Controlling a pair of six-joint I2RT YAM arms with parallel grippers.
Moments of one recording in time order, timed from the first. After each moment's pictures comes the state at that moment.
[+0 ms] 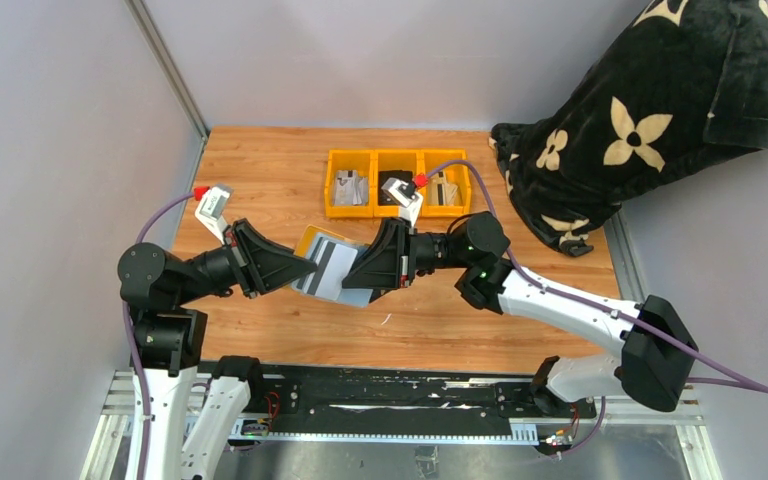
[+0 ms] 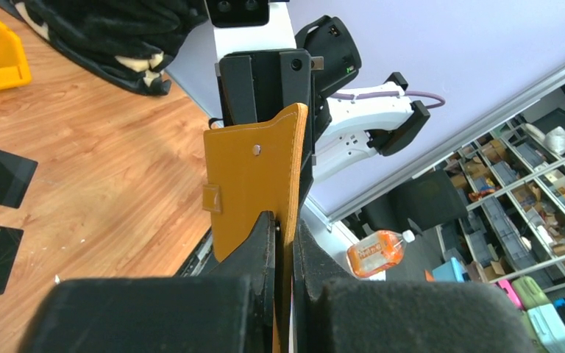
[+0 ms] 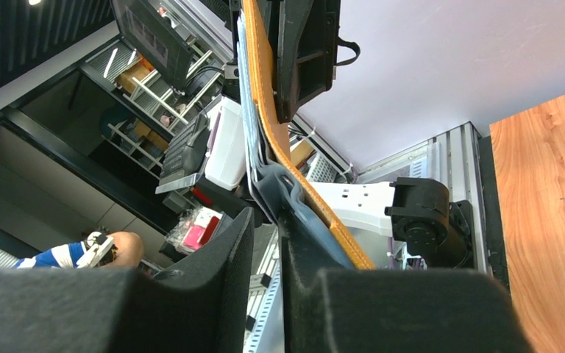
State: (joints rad) left arm -0.05 0.54 0.92 -0.16 1.13 -0.96; right arm 0.94 1.29 0.89 0.83 -0.79 1.07
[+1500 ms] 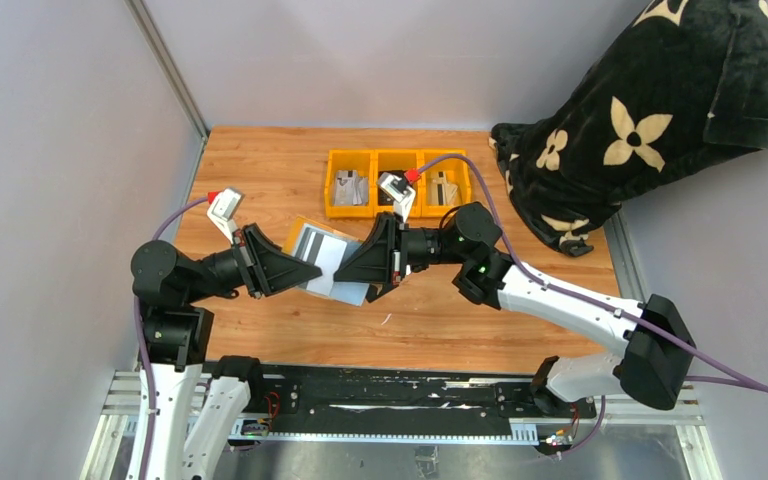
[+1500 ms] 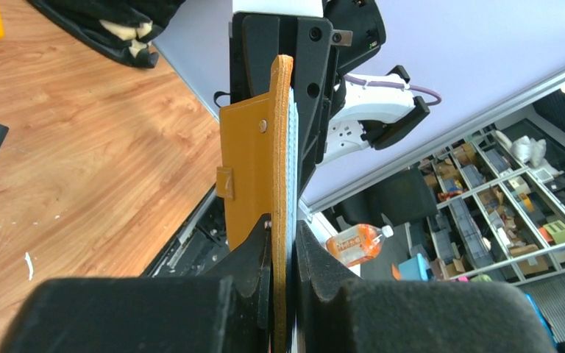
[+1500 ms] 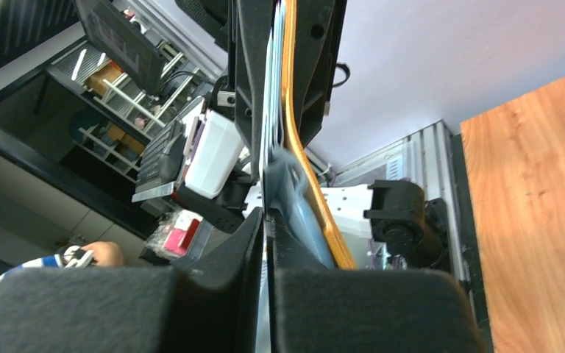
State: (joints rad) left arm -0.05 0.54 0.85 -0.14 1.15 -1.02; right arm 0.95 1.30 0.97 0.66 -0.75 0.98
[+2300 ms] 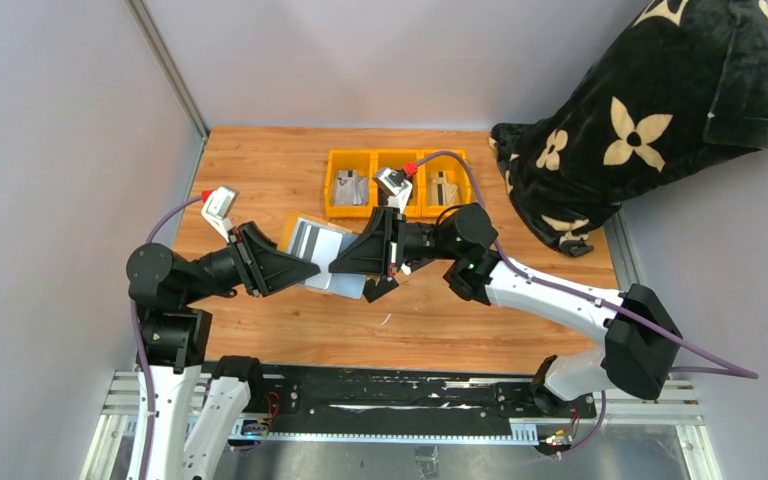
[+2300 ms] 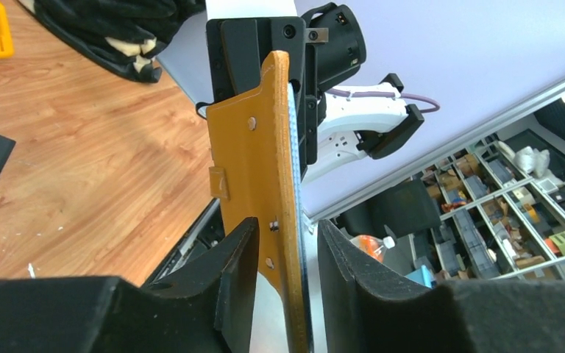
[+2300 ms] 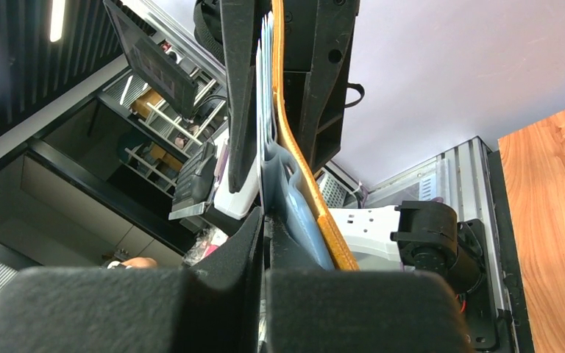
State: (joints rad) left arm -0.05 0.53 0.86 -0.13 1.12 -1.04; right arm 0.94 1.38 0.97 0.86 -0.75 1.16
